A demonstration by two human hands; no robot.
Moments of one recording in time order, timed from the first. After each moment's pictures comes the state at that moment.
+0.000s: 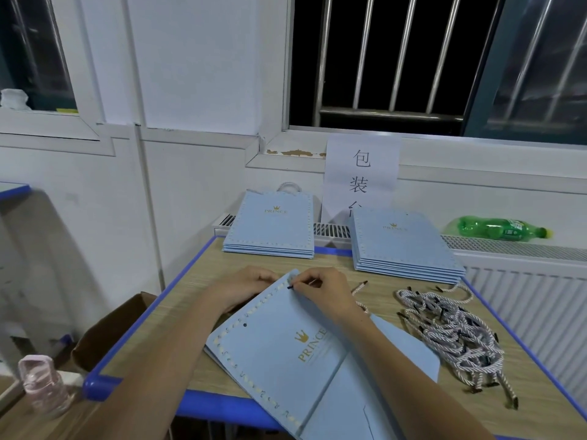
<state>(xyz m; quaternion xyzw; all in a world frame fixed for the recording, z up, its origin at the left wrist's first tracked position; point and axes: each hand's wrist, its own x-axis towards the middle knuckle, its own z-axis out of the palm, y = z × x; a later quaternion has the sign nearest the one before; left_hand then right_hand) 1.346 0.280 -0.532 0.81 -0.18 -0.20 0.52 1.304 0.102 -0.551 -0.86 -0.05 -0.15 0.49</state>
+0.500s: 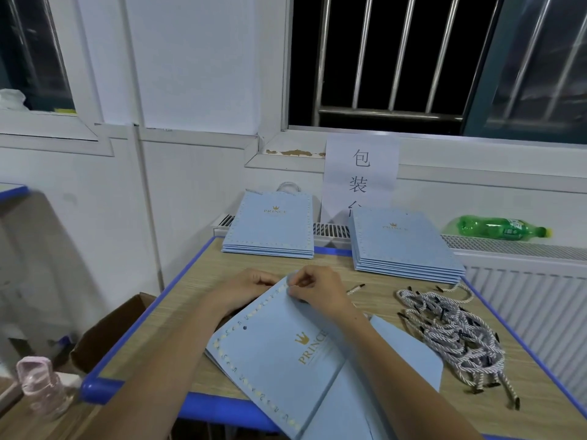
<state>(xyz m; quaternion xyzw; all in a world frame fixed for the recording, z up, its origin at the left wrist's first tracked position) 1.333 0.279 -0.529 0.79 -0.19 -0.21 0.54 1.309 0.110 -0.550 -0.84 -0.03 -0.12 0.52</state>
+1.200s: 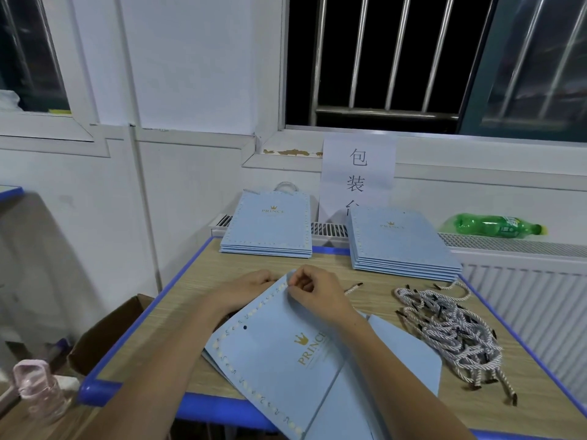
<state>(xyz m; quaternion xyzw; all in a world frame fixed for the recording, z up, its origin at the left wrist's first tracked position) 1.341 0.278 -0.534 0.85 -0.21 -0.19 0.45 1.306 0.108 -0.556 -0.86 -0.09 -0.16 0.48</state>
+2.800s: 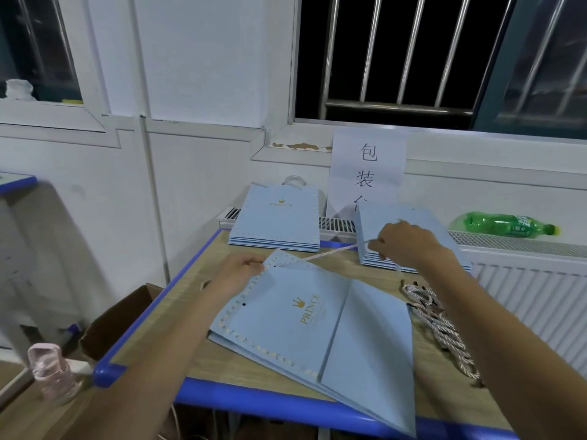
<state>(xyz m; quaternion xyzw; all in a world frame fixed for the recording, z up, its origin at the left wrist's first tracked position) 1.367 0.294 -0.549 0.81 -0.14 -0.02 0.56 1.304 0.014 -0.460 -0.99 0.08 -0.07 0.00</state>
